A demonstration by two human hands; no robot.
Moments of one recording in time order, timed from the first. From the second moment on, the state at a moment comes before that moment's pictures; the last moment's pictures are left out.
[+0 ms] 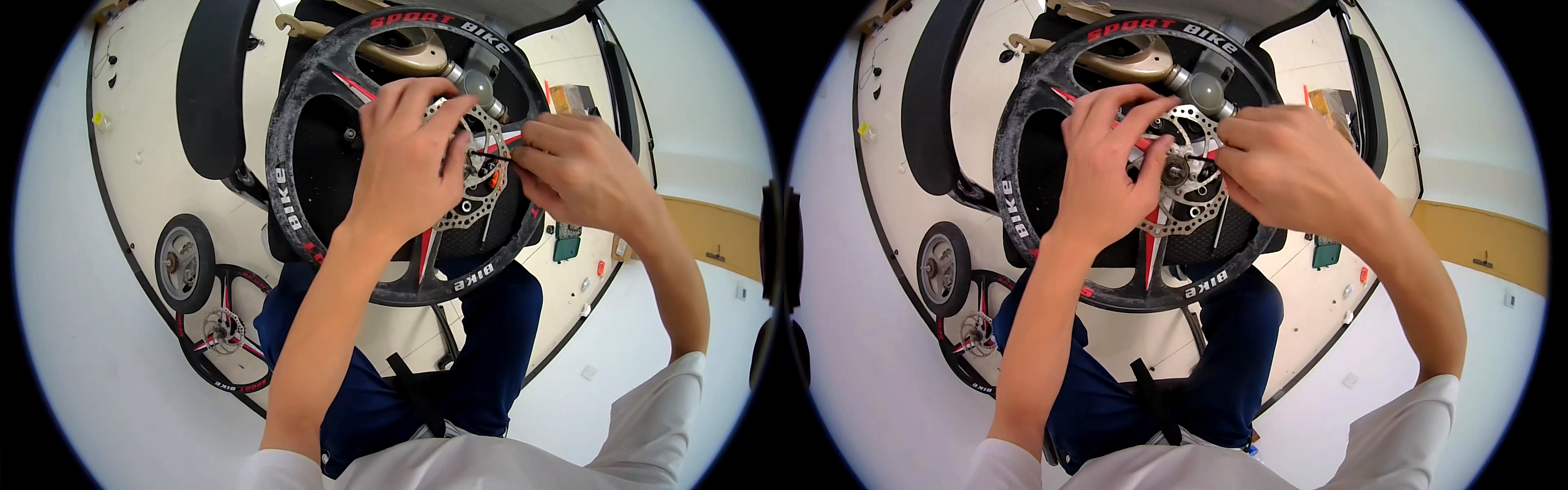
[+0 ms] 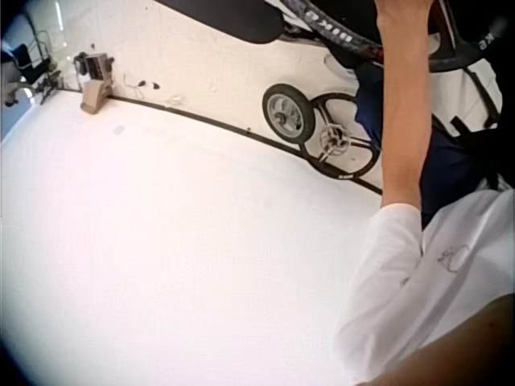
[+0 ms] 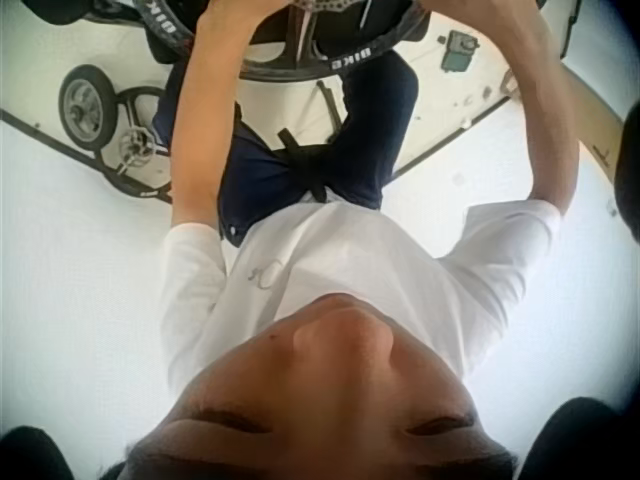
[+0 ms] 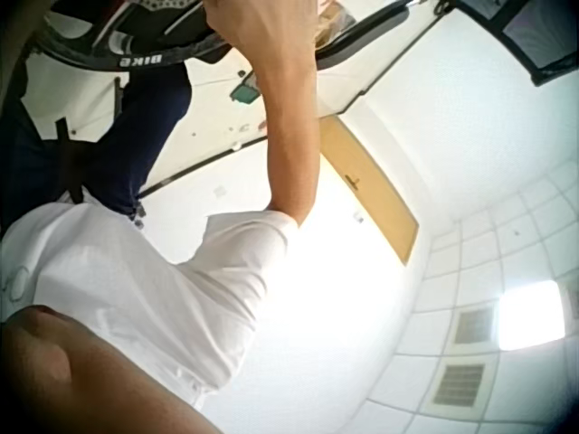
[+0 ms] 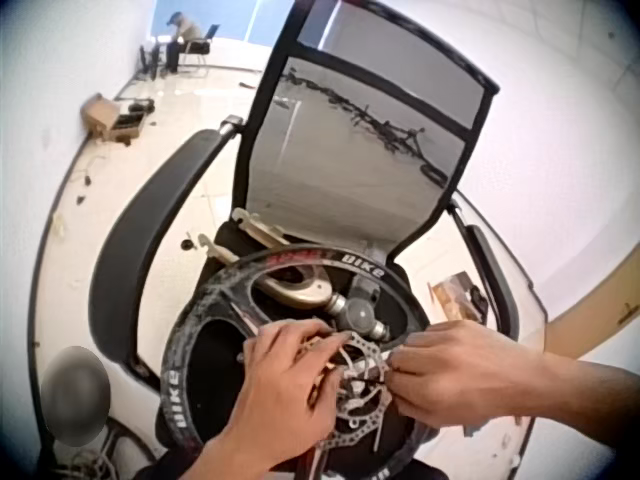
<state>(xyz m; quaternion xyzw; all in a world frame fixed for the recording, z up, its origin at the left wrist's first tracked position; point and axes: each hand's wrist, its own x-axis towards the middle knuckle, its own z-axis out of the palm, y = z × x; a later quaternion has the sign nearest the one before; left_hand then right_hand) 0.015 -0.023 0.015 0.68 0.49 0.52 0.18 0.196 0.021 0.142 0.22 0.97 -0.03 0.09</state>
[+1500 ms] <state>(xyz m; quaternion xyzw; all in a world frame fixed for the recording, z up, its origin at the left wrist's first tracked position) 0.054 0.019 0.011 0.72 0.41 0.40 0.38 0.239 0.007 -0.004 0.42 0.71 -0.30 -0.48</state>
